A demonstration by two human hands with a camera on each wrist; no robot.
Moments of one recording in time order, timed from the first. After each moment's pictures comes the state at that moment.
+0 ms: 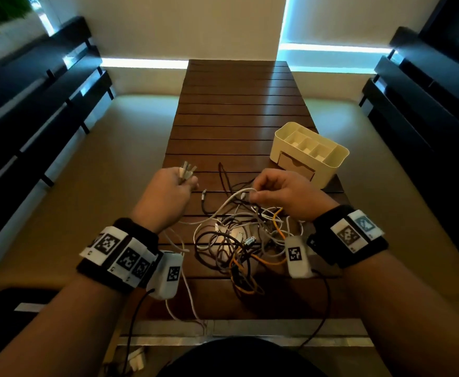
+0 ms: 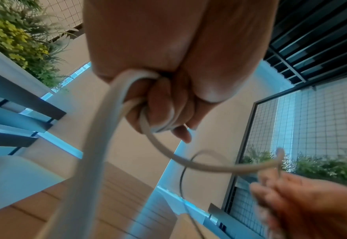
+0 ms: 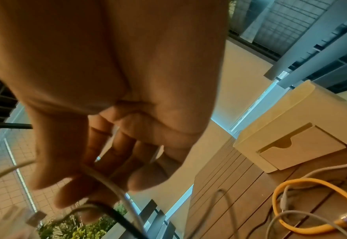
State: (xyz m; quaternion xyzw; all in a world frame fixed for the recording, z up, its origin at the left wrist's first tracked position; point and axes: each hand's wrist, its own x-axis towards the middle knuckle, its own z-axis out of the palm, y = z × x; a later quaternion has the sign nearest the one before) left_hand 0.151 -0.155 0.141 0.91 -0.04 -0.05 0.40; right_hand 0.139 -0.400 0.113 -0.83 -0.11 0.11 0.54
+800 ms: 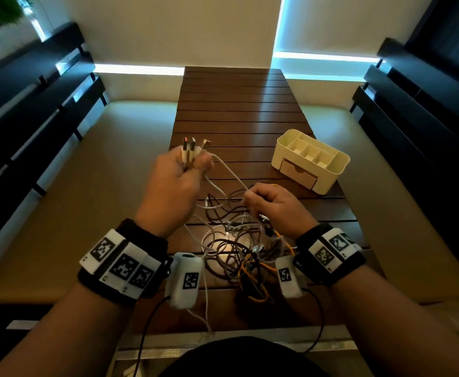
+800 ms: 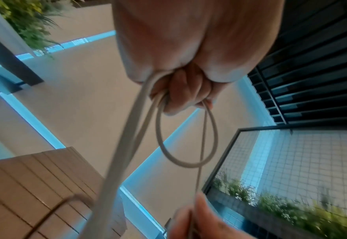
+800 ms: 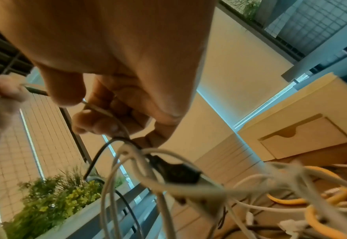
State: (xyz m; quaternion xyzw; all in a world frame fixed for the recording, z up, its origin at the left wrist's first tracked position) left_hand 0.155 -0.140 0.159 0.79 -0.17 0.08 0.58; right_hand 0.139 -0.351 0.092 -0.84 -0.09 0.01 0.53
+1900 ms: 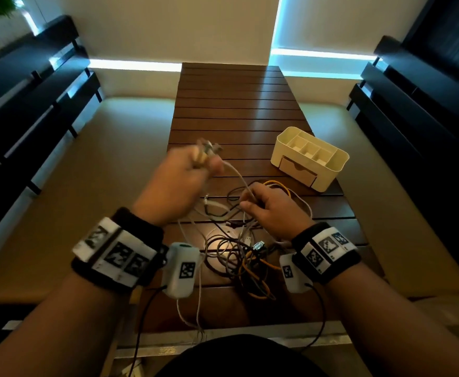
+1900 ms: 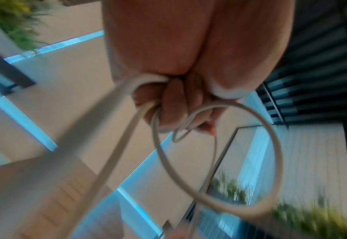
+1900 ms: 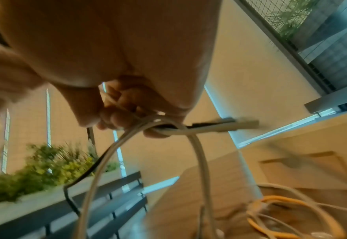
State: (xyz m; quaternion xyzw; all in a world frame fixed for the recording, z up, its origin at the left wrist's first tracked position) left_hand 0.163 -0.135 0.173 0.84 -0.22 -0.02 0.49; right_hand 0.143 -0.345 0.081 -0.91 -0.08 0.02 0.40
